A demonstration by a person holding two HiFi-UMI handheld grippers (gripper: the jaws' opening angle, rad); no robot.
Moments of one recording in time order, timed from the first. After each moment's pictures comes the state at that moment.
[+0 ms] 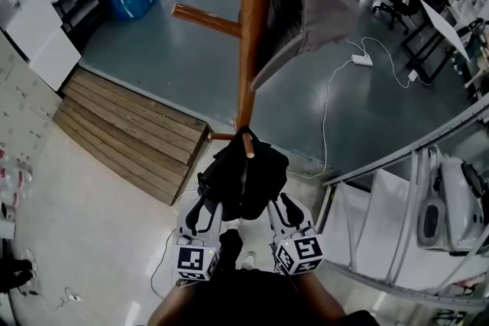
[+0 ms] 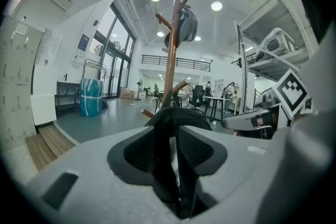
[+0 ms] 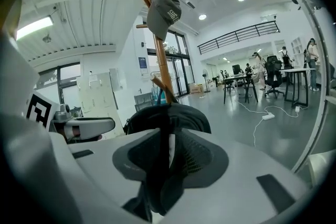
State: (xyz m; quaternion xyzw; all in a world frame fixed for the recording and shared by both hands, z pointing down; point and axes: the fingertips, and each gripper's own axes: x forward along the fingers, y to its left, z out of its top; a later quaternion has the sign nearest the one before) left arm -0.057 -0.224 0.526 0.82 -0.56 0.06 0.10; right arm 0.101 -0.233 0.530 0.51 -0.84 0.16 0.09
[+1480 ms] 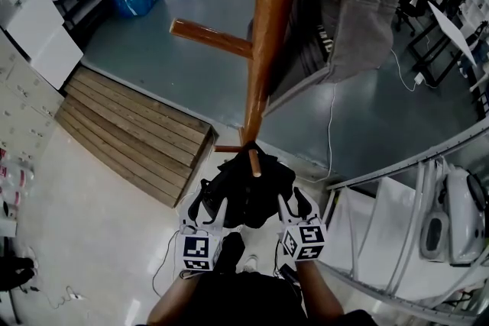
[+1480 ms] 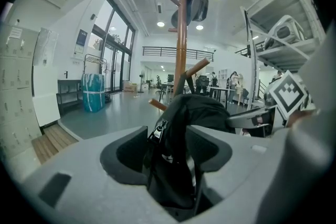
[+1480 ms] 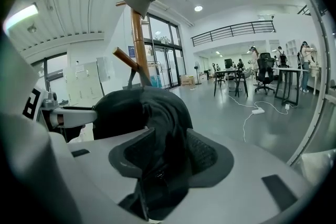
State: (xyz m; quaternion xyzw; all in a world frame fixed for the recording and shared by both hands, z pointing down) left arm -0.070 -0.279 0.563 0.81 -0.56 0.11 0.11; right arm 0.126 -0.295 0.583 0.55 -0.80 0.18 0.14
